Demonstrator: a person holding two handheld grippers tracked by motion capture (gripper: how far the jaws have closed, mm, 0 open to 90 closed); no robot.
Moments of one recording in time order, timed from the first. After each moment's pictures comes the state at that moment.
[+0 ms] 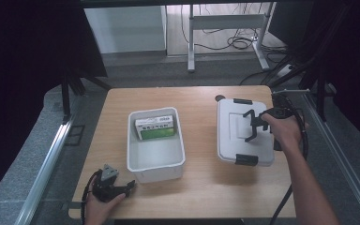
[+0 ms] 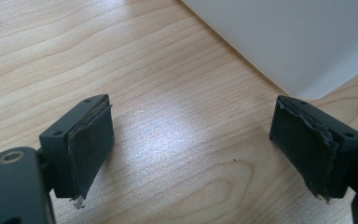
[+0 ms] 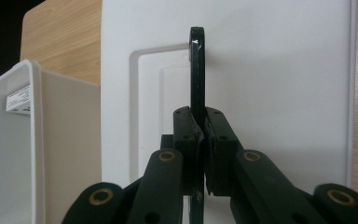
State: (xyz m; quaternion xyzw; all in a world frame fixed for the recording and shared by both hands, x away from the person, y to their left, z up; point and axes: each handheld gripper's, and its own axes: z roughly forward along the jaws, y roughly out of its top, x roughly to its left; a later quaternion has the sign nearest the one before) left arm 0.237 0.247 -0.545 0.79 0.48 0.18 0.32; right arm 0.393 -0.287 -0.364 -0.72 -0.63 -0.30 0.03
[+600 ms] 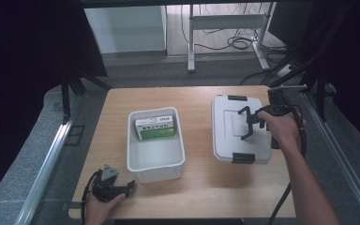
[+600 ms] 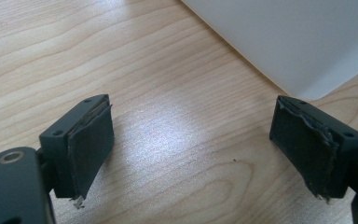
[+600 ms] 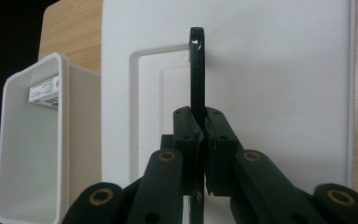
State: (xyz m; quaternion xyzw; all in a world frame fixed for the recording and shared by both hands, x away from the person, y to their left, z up) left arm 0.237 0.247 -0.545 0.79 0.48 0.18 0.32; right arm 0.390 -0.272 -0.348 -0.70 -0.64 -0.32 0.03
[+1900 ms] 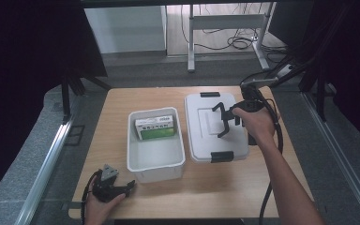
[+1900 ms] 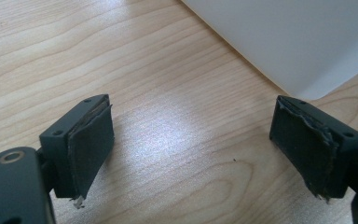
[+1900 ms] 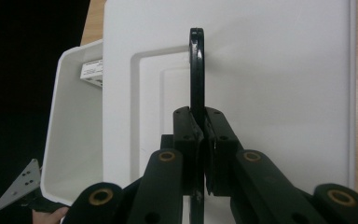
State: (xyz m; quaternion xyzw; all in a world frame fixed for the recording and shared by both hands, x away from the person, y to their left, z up) left arm 0.237 0.247 -0.545 0.79 0.48 0.18 0.32; right arm 0.392 -0.200 -0.331 -0.64 -0.69 -0.34 0.05
